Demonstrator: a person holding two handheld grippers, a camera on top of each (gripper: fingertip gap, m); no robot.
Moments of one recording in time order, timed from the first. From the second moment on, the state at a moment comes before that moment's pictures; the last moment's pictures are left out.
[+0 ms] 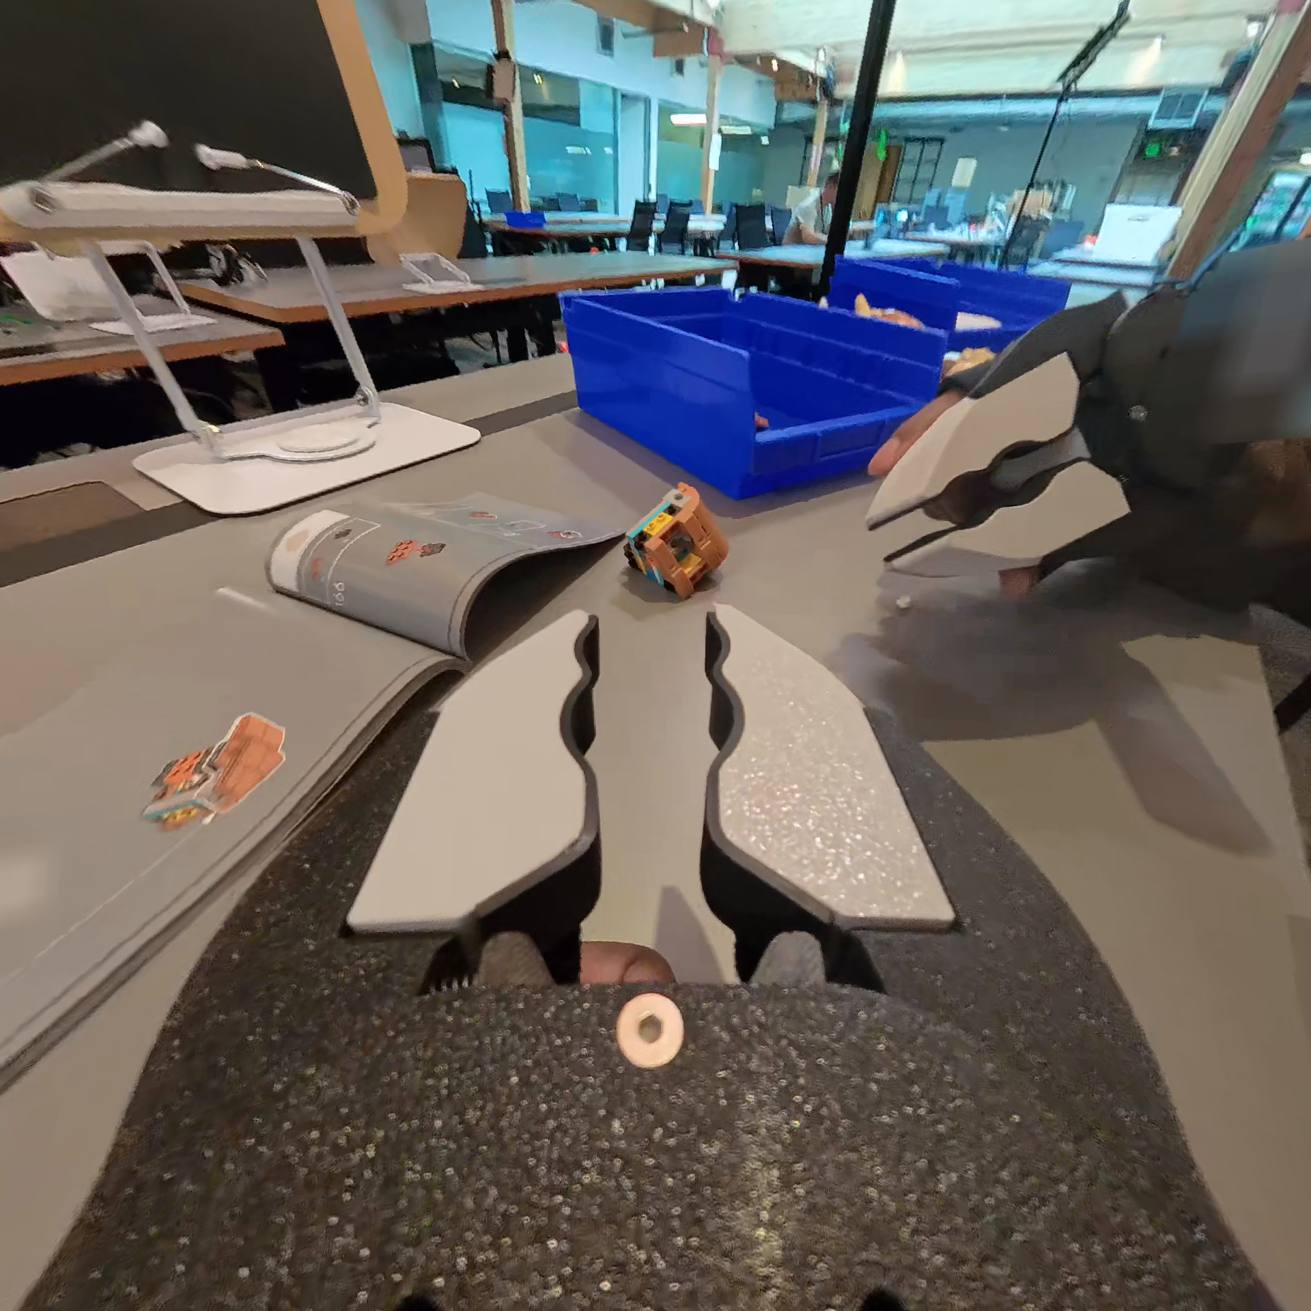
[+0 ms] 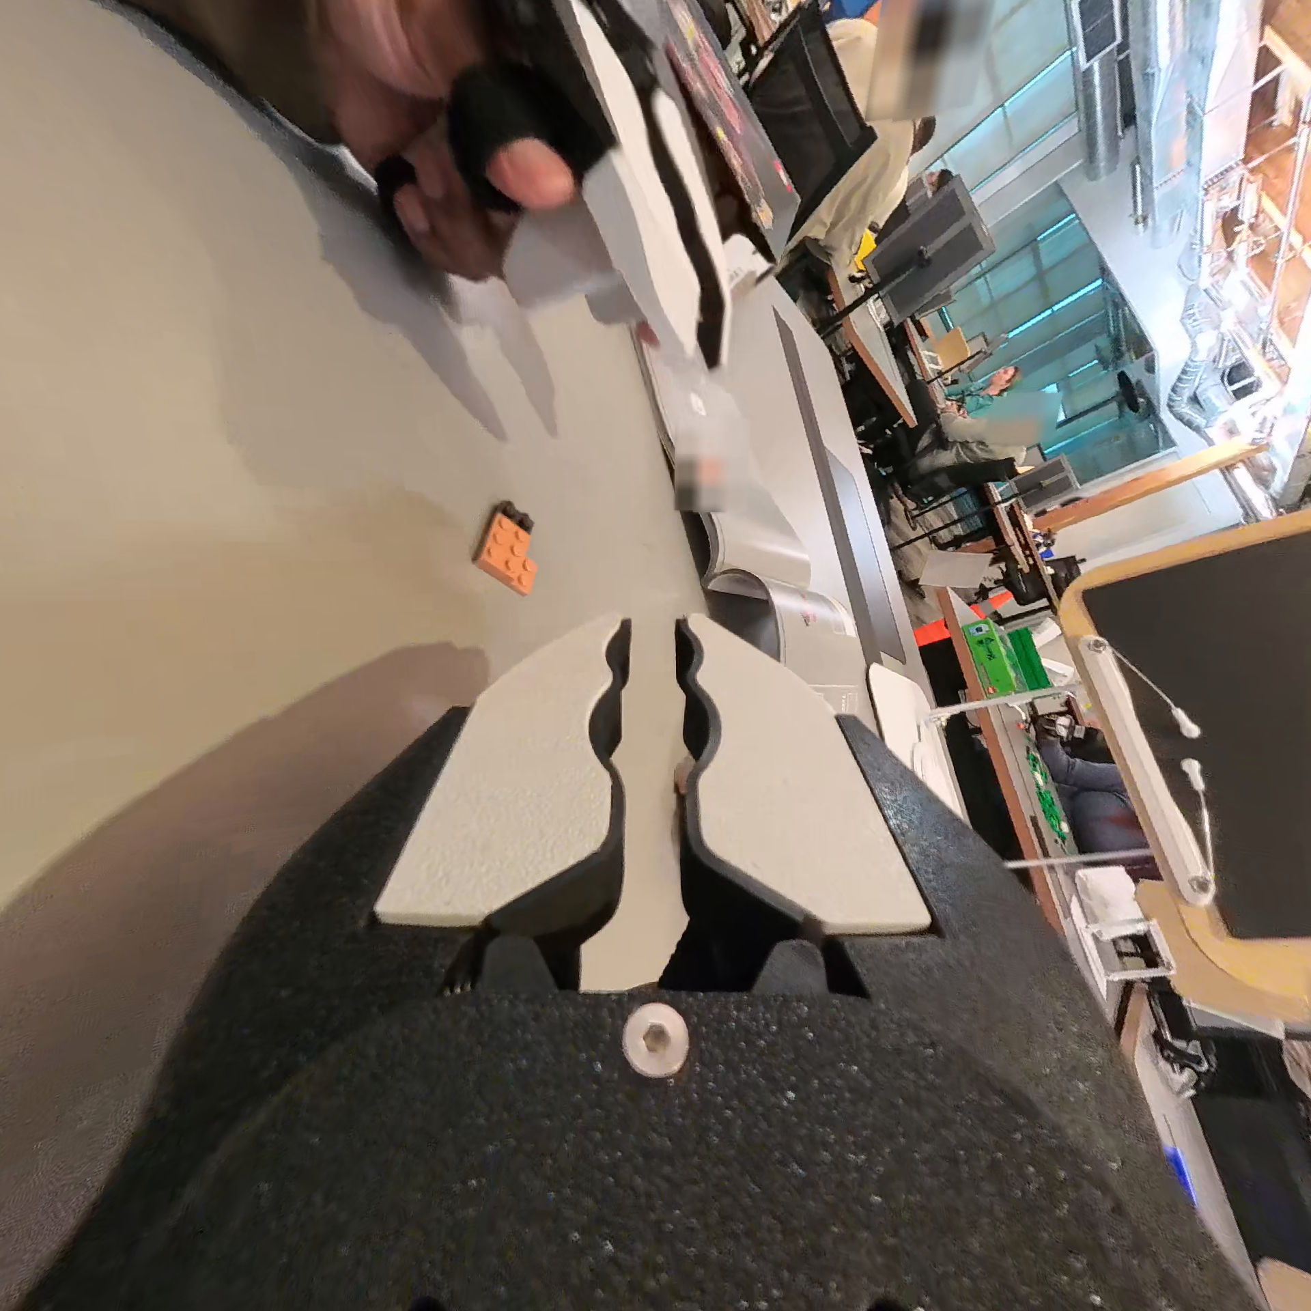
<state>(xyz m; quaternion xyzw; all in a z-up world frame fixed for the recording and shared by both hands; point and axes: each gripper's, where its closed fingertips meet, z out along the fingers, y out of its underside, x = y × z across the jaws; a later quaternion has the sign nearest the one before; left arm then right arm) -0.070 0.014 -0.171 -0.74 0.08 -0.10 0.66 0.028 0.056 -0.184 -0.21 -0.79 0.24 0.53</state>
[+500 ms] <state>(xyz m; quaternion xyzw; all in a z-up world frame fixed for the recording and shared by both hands) -0.083 -0.048 -0.149 -0.67 0.00 -0.10 0.73 0.102 0.063 -0.211 -0.28 -0.75 0.18 0.57</state>
